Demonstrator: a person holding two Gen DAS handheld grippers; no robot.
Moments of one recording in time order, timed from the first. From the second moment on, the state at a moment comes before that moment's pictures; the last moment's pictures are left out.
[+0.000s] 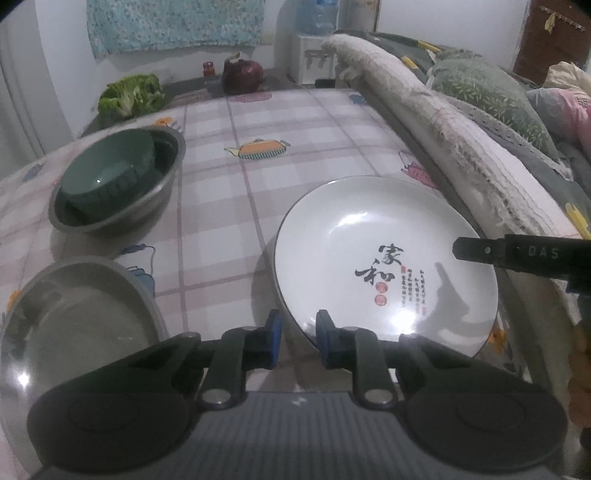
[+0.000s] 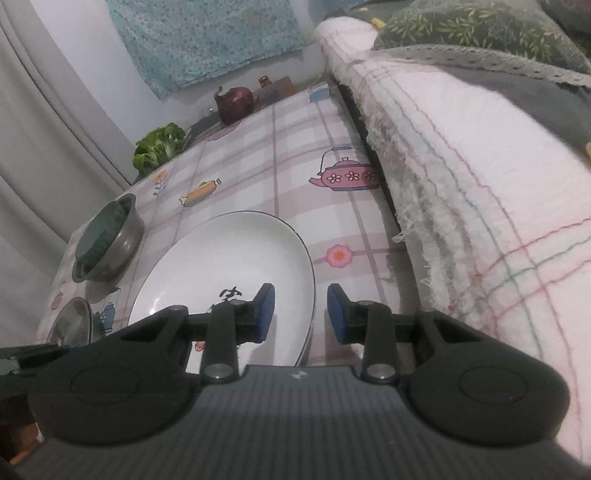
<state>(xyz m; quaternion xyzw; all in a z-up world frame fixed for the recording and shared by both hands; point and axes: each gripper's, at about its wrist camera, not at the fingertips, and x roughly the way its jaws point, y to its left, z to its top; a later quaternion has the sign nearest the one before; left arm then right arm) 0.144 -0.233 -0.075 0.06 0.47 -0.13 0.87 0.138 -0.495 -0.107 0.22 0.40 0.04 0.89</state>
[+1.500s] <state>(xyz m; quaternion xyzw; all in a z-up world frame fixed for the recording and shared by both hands) 0.047 -0.170 -0.074 0.05 0.48 -0.13 0.87 0.054 -0.430 -0.111 0.21 0.42 0.09 0.88</state>
